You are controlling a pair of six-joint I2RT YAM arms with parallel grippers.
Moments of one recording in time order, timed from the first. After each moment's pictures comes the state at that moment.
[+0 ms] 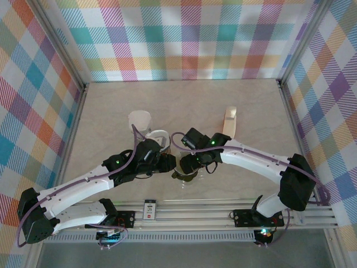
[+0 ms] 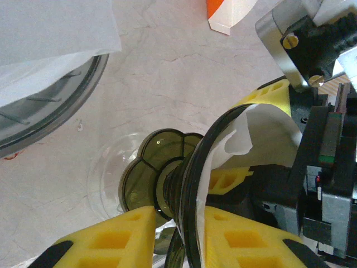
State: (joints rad) left arm -0.93 1.04 0.81 -0.49 0.03 -0.90; right arm 0.95 1.49 1.15 -0.89 0.05 0.41
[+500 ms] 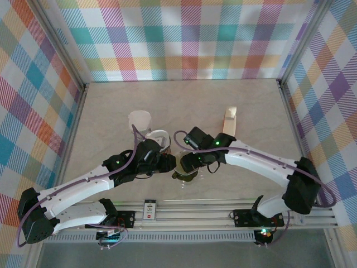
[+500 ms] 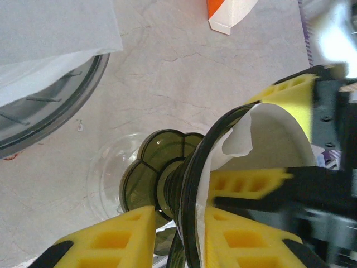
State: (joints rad) left arm -0.93 1.04 0.80 -0.48 0.03 -0.90; right arm 0.95 1.41 1.15 -0.89 0.06 0.41
